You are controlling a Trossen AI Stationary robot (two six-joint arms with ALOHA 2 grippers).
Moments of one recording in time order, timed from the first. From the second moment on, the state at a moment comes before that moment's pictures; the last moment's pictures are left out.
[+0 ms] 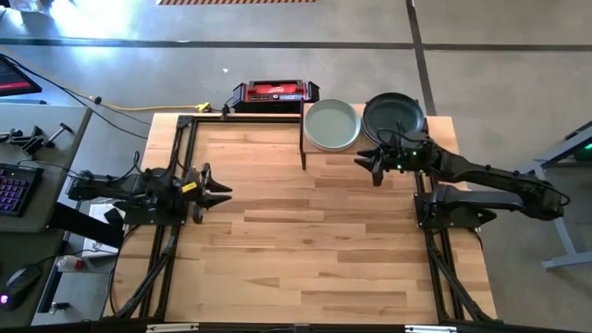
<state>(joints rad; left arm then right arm) -0.11 0.08 0.14 -0.15 -0.11 -0.20 -0.42 0.76 0.51 -0.10 -0.13 0.29</state>
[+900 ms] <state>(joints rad) -0.11 0.08 0.01 0.03 -0.13 -0.22 -0.36 0.75 0.24 0.13 -0.10 0.31</state>
